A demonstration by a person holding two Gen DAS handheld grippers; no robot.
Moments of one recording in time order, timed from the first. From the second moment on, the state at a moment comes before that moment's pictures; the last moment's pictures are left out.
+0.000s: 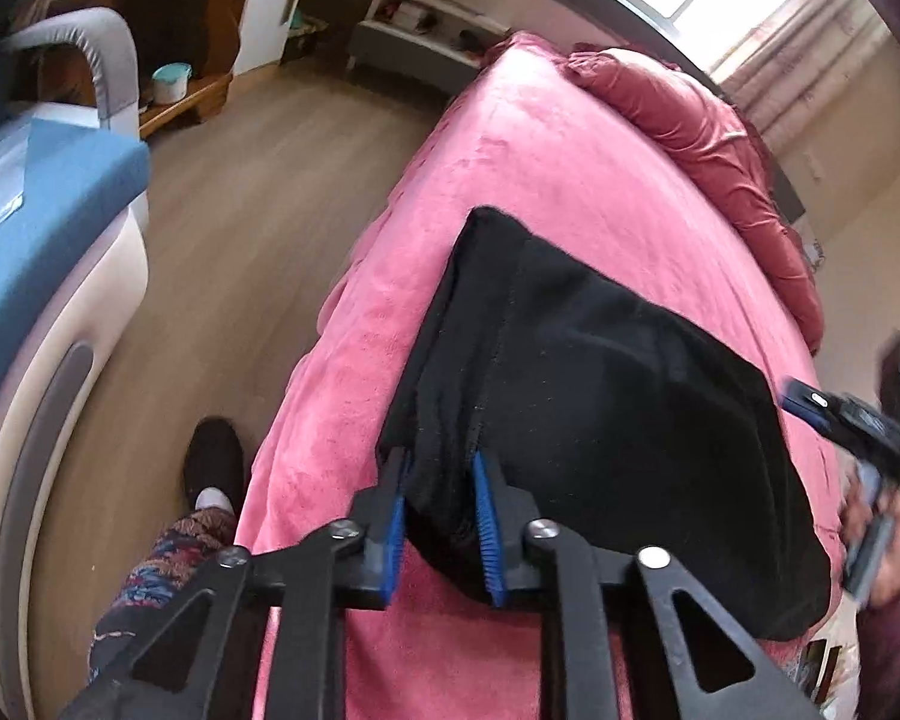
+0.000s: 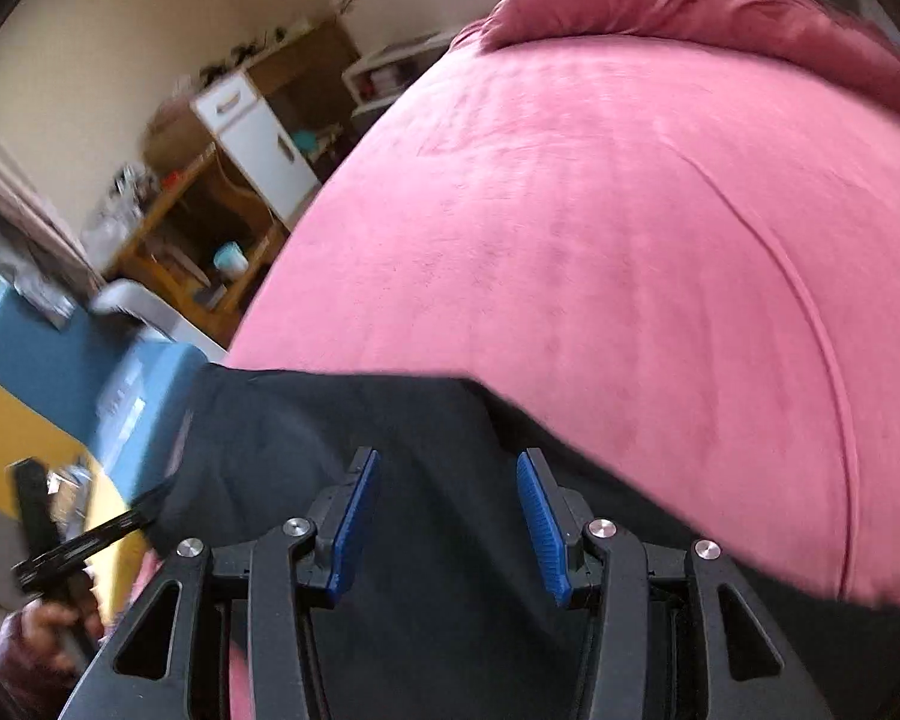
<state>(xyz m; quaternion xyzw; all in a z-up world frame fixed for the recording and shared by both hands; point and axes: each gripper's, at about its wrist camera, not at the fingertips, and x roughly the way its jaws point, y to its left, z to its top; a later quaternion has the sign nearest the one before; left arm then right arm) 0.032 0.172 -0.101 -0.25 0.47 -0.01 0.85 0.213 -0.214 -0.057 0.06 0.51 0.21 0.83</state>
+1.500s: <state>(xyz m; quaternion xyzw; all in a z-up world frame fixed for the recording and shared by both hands) 0.152 0.017 -0.110 -0.06 0.49 -0.13 0.86 0.083 -0.298 -0.071 0.08 0.49 0.08 0.87</state>
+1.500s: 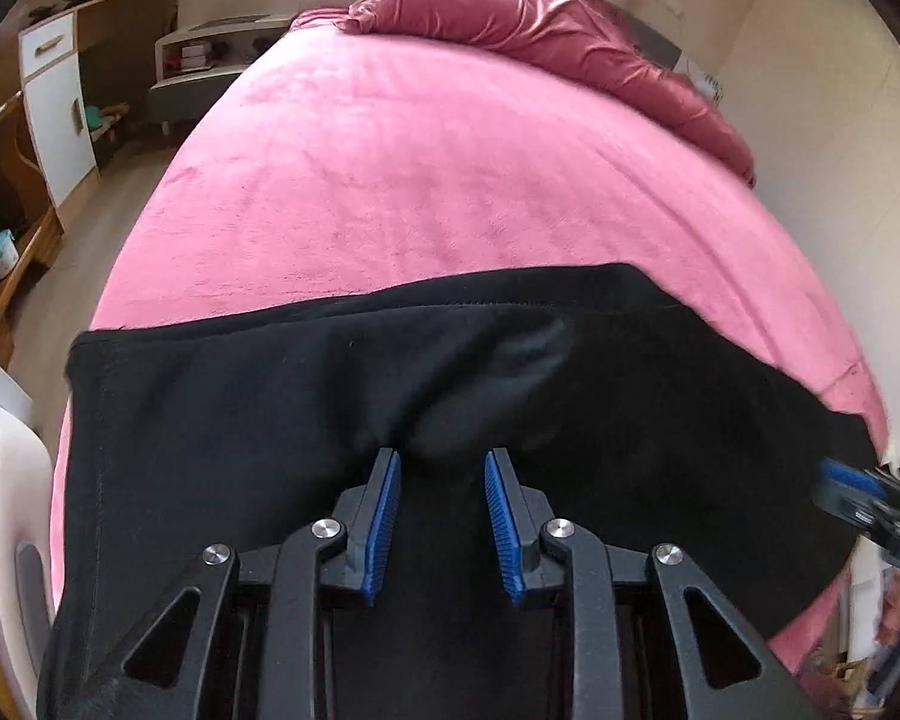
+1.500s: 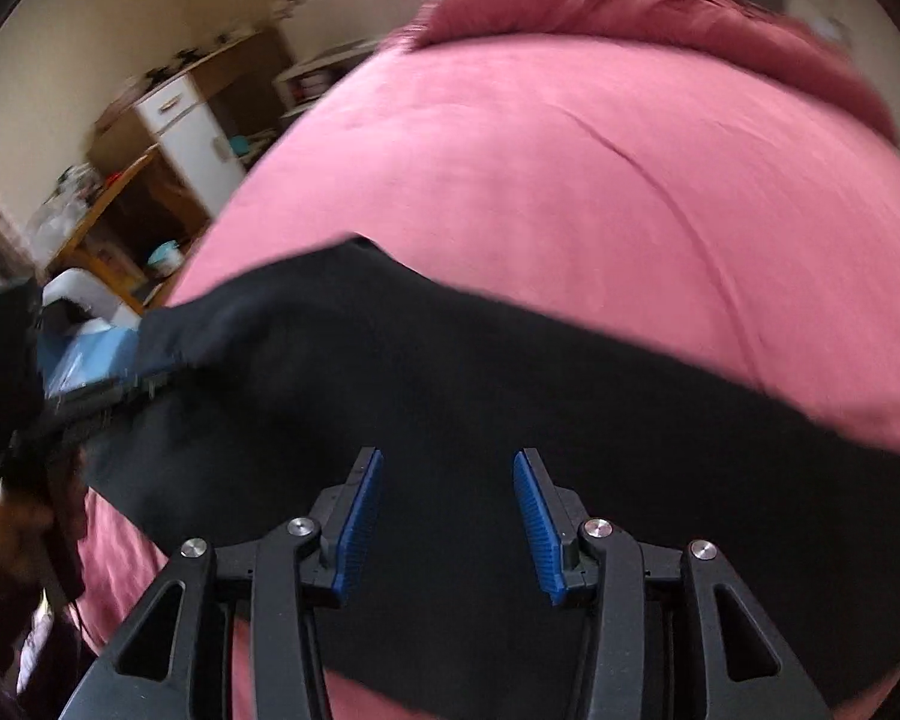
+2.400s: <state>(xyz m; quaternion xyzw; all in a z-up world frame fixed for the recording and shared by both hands) 0.086 0.037 -0.090 -0.09 0.48 -0.10 0.86 -0.128 -0.618 -0.145 0.55 0.28 -0.24 0.75</state>
